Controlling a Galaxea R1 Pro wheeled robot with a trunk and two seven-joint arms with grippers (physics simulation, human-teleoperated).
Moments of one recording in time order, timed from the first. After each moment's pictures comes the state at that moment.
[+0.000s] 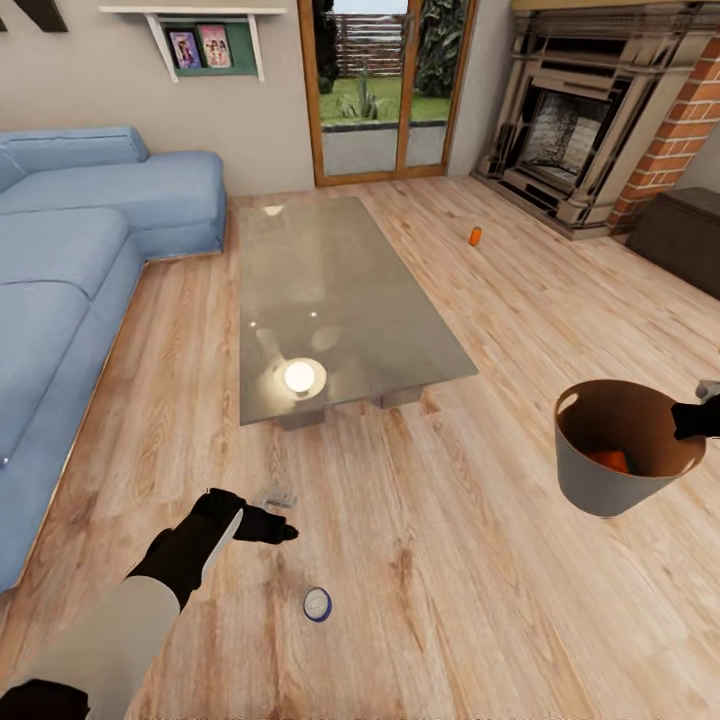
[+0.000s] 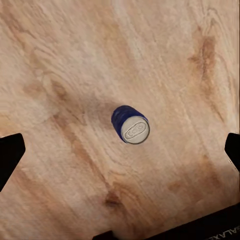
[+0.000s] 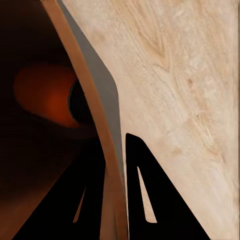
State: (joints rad) left arm -0.76 0.06 -0.21 -0.73 0.00 0.79 -0.31; right arm -1.41 -0.65 0.03 -0.33 0.37 1.04 0.61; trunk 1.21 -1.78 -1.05
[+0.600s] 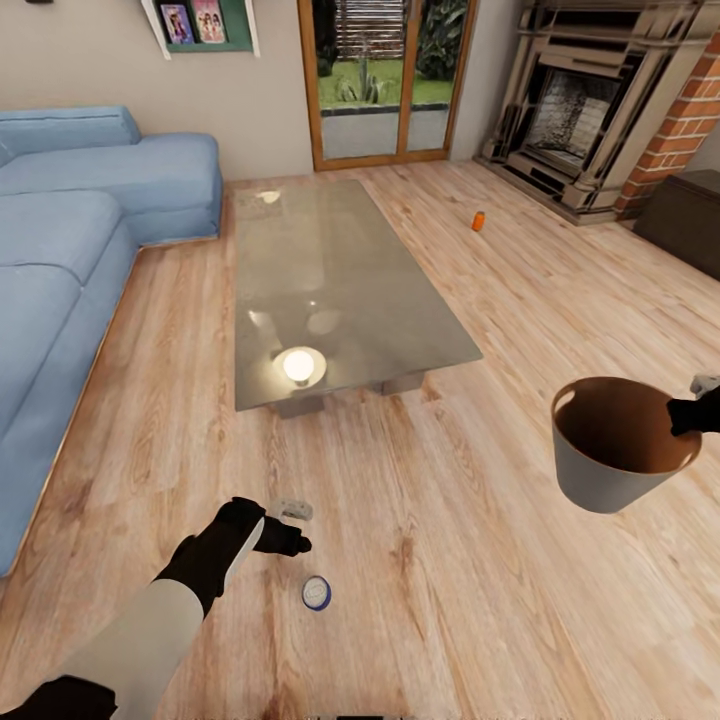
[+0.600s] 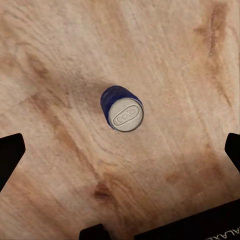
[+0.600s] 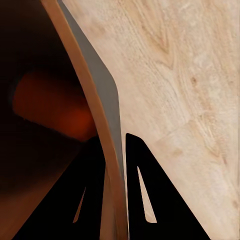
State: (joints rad) left arm -0.76 -0.02 -0.21 -0.66 0.00 0.79 -0.22; right arm -1.42 -0.64 0.06 -0.33 0.37 1.04 0.62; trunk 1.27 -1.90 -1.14
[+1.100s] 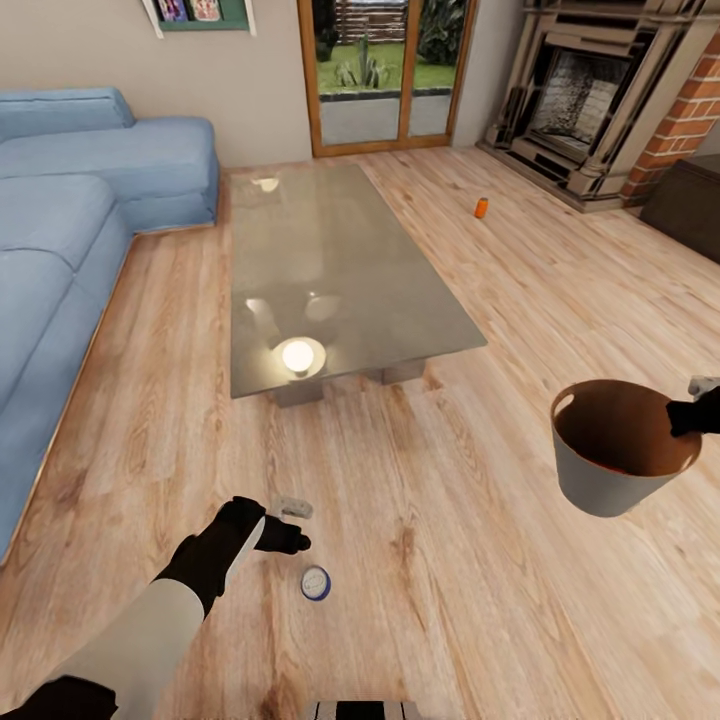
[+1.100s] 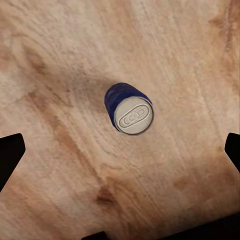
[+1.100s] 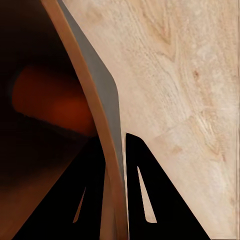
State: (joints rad) left arm -0.76 -0.02 -0.21 -0.67 0.00 0.79 -0.19; right arm -1.42 -0.64 0.10 -0.33 0.37 1.05 0.62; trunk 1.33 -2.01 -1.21
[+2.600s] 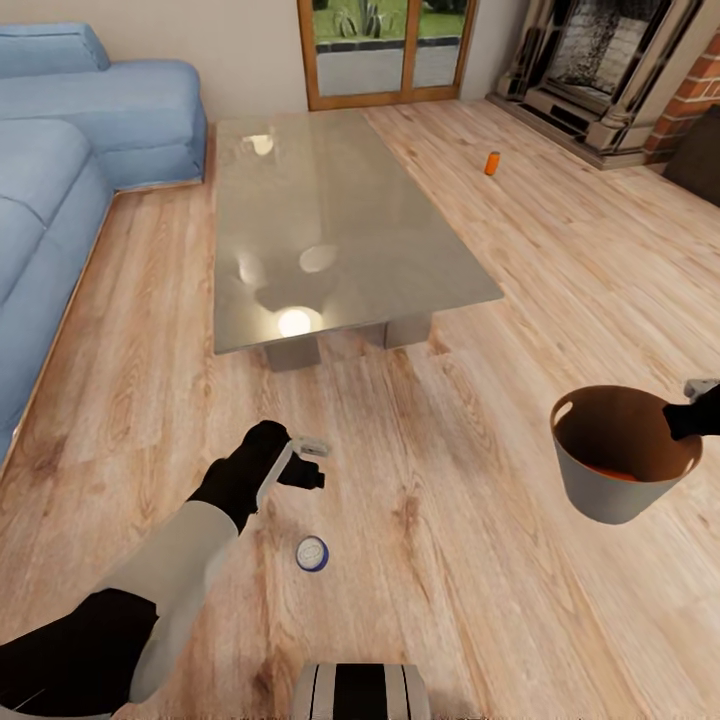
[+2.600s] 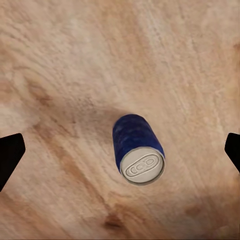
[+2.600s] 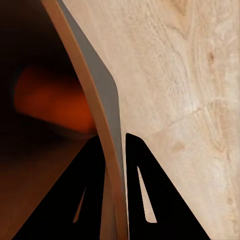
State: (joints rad) left arm -0.99 -0.12 -0.21 -0.68 0.01 1.05 -0.06; right arm -1.42 -0.63 0.16 -0.33 0.37 1.05 0.62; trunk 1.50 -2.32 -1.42
